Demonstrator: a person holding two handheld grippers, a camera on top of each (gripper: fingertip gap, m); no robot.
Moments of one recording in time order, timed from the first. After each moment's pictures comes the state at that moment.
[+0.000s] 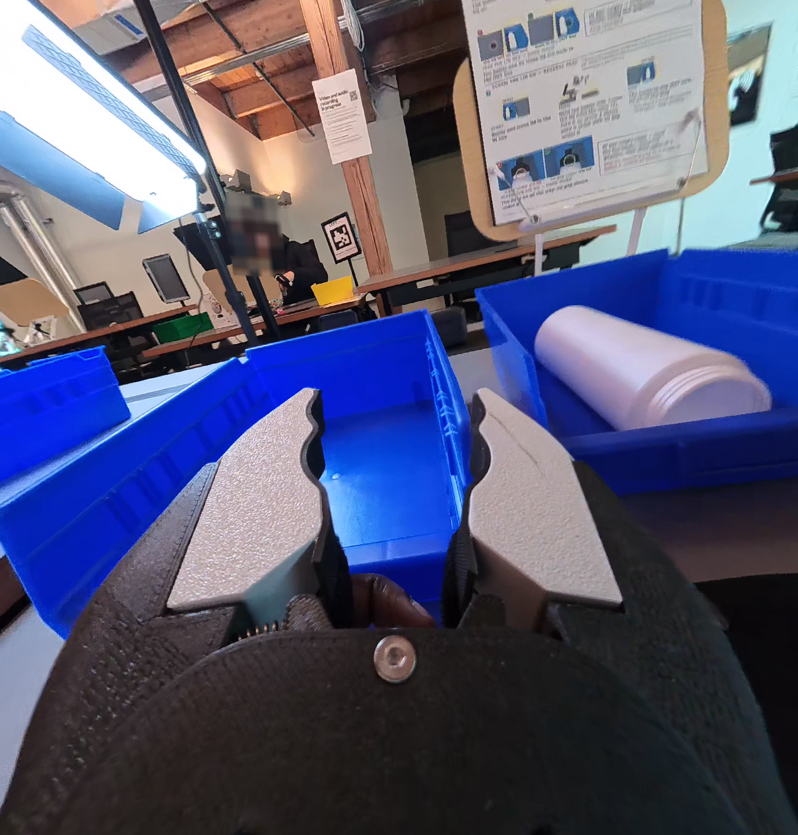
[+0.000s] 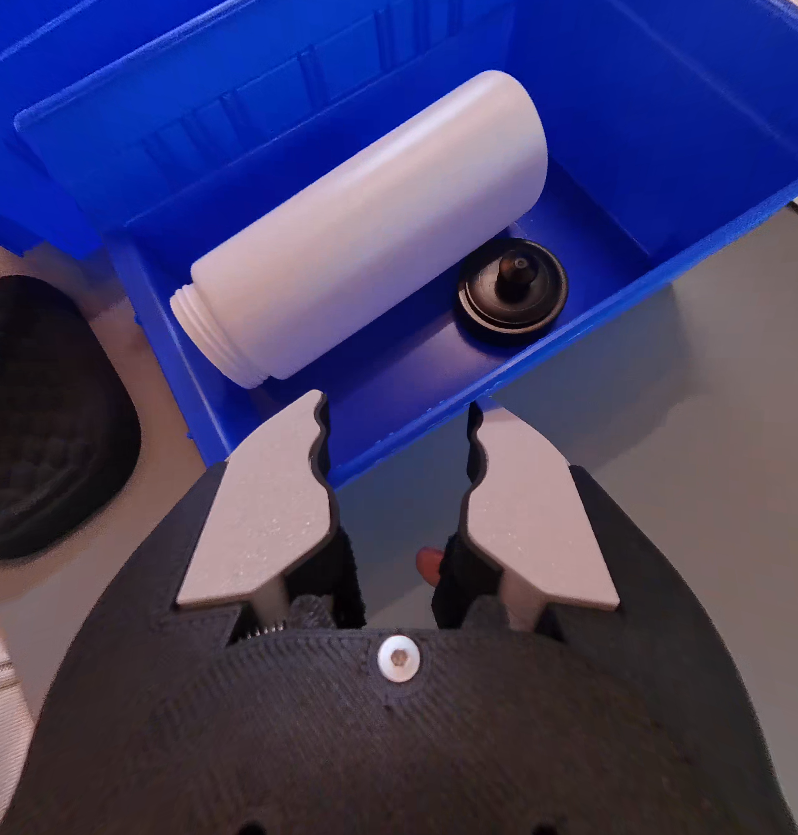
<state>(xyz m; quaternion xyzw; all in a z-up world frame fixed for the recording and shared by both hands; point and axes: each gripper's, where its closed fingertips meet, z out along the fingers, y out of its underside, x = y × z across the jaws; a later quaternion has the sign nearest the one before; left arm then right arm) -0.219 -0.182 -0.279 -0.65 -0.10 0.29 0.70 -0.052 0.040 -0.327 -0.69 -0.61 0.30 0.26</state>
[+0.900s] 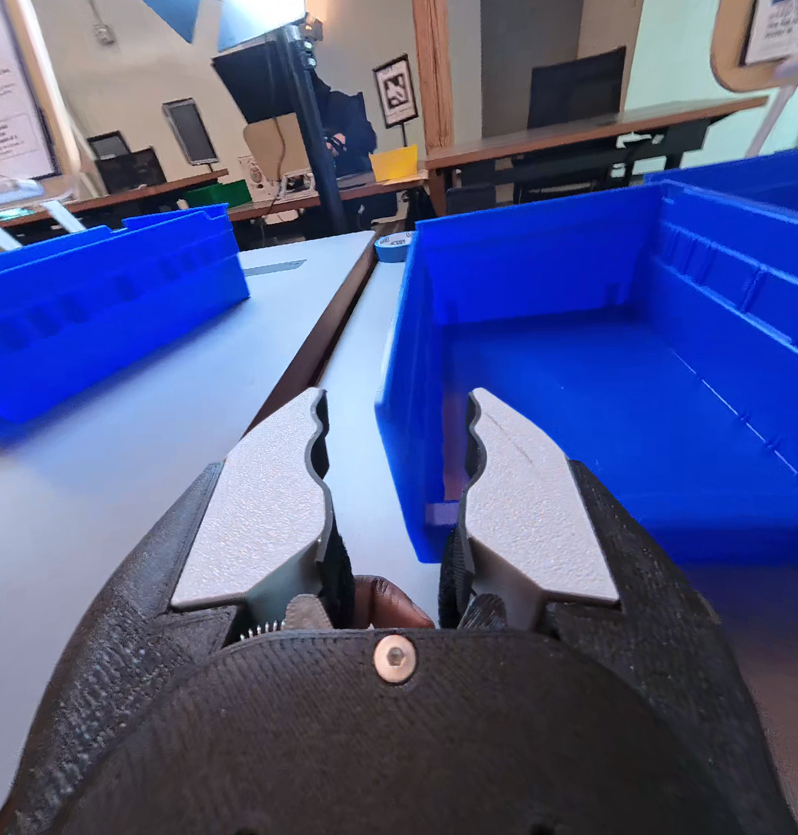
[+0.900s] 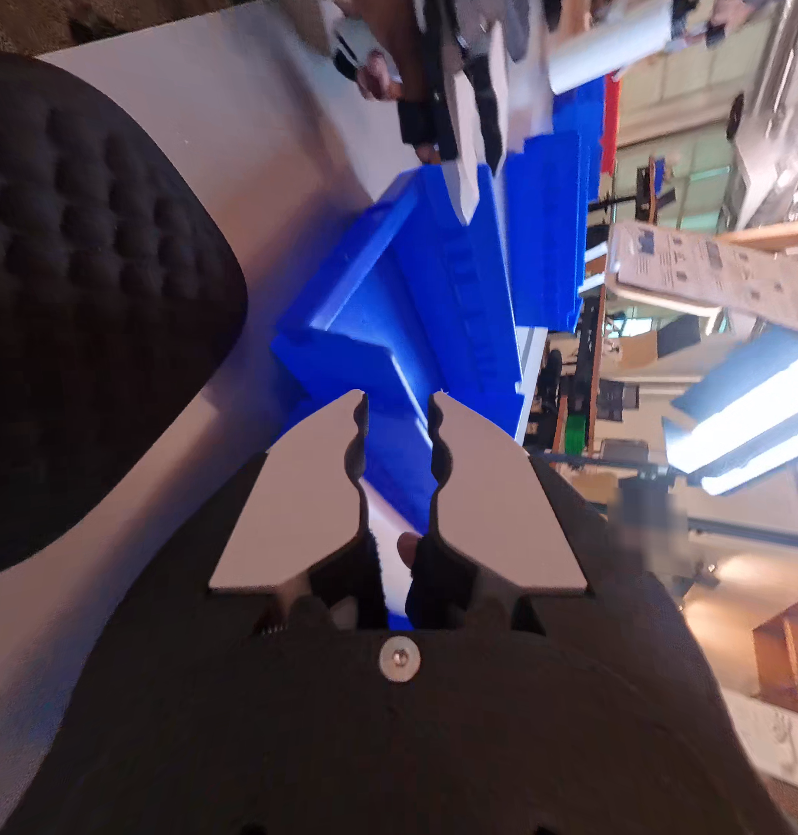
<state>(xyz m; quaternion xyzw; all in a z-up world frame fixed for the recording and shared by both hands) -0.380 -0.275 -0.301 -0.72 -0.19 0.28 0.61 -0.161 -0.175 -0.273 0.02 -0.85 0.14 0.50</state>
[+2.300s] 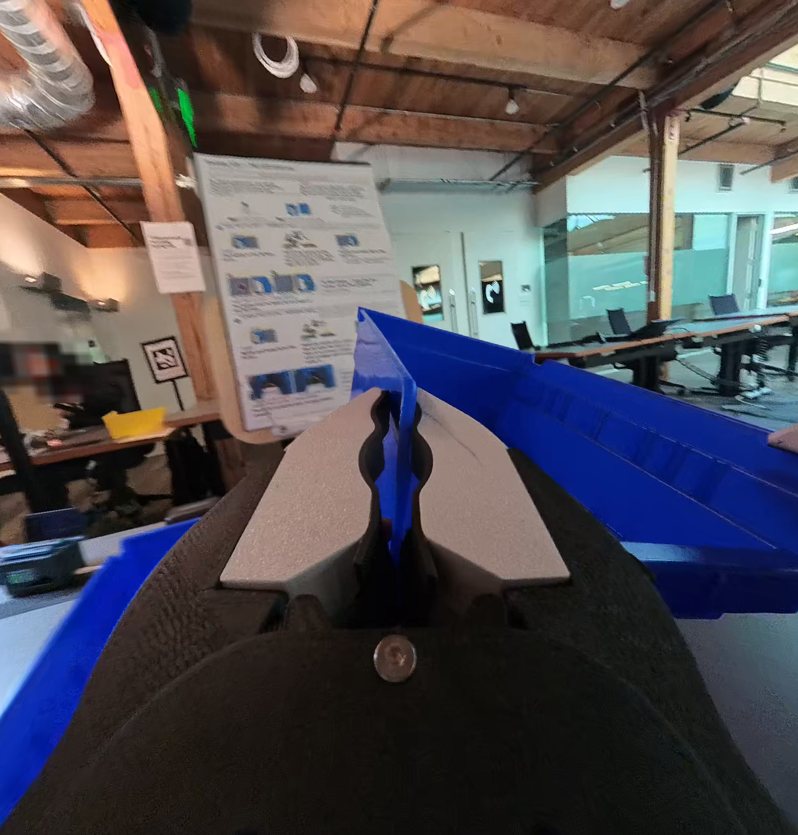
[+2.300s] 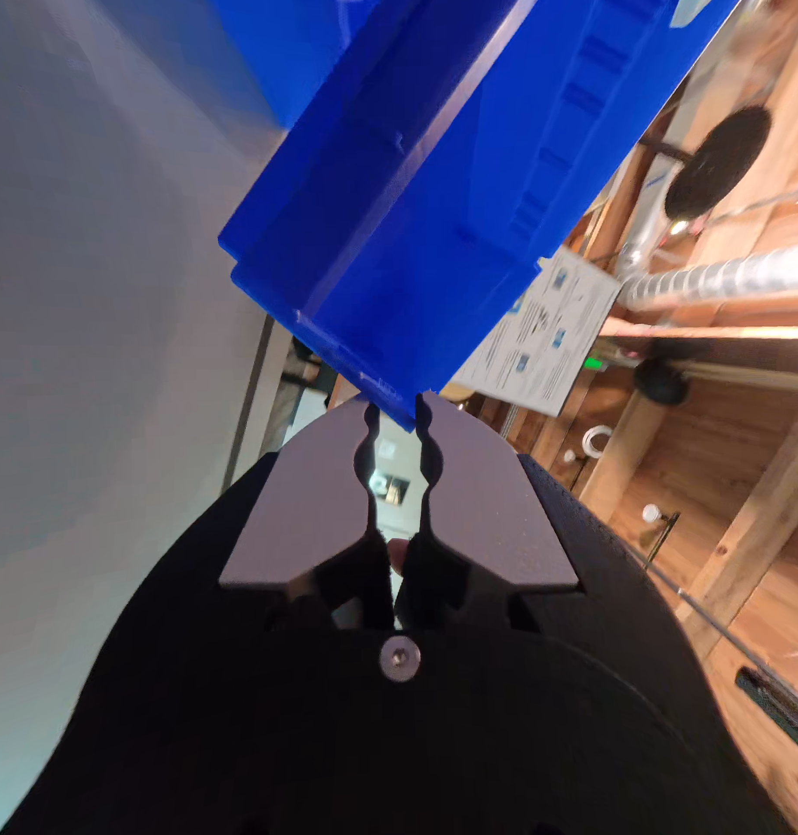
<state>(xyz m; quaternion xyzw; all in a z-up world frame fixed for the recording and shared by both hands) -0.041 -0.037 -0.149 -0.56 0.00 0.12 0.82 0.128 0.022 -0.214 -0.13 -0.72 -0.33 0.59</state>
